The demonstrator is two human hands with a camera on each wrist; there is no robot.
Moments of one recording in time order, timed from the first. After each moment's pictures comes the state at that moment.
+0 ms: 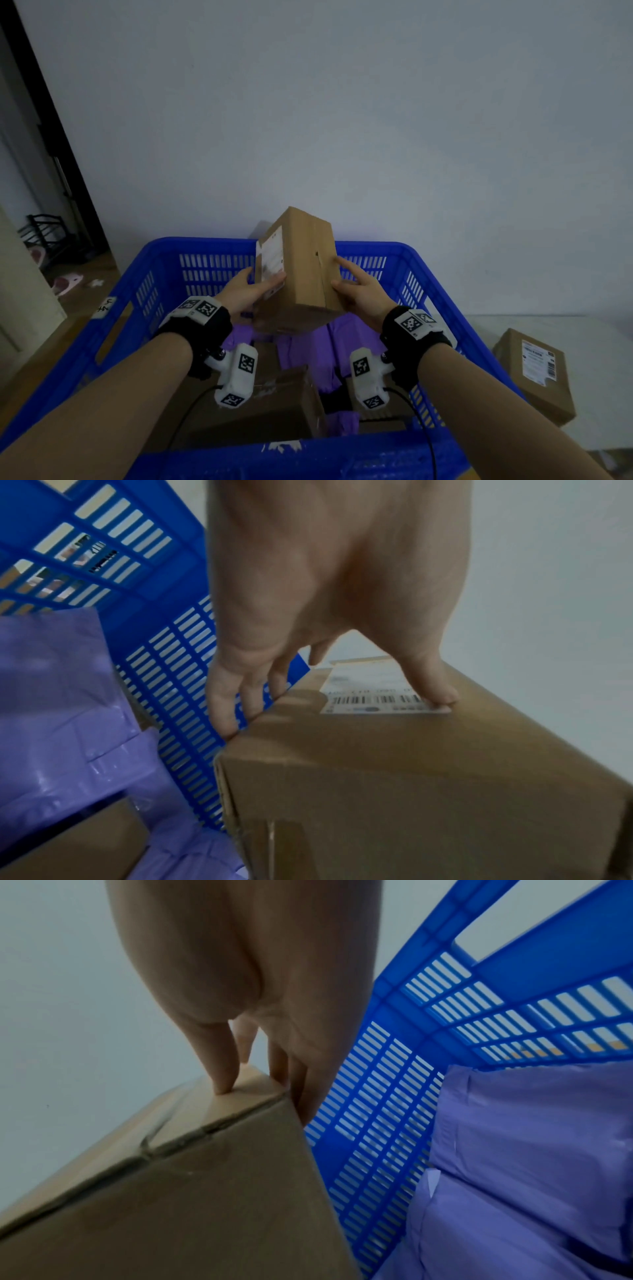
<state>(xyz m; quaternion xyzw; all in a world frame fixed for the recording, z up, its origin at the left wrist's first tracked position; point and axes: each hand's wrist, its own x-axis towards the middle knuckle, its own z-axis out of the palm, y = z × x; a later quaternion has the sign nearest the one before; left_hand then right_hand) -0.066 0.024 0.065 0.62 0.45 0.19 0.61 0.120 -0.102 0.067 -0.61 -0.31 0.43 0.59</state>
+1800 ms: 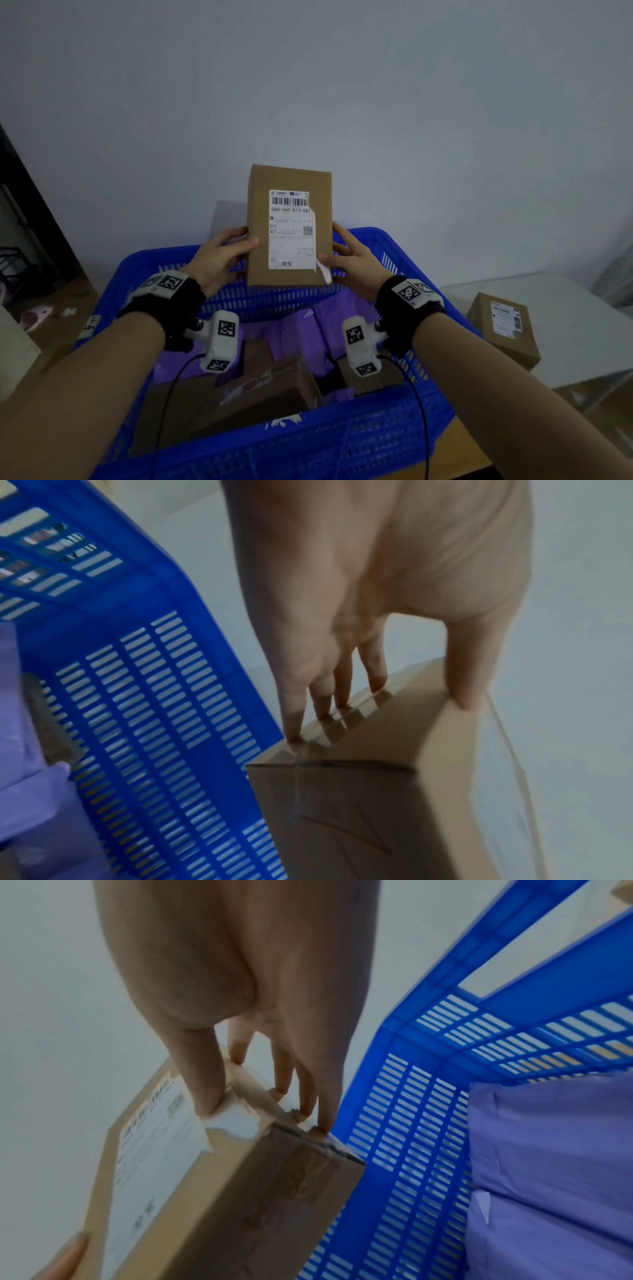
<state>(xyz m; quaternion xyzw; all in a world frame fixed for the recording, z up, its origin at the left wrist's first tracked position) -0.071 0.028 0.123 0.59 0.29 0.27 0.71 0.116 -0.126 0.101 -0.54 -0.34 0.42 0.64</state>
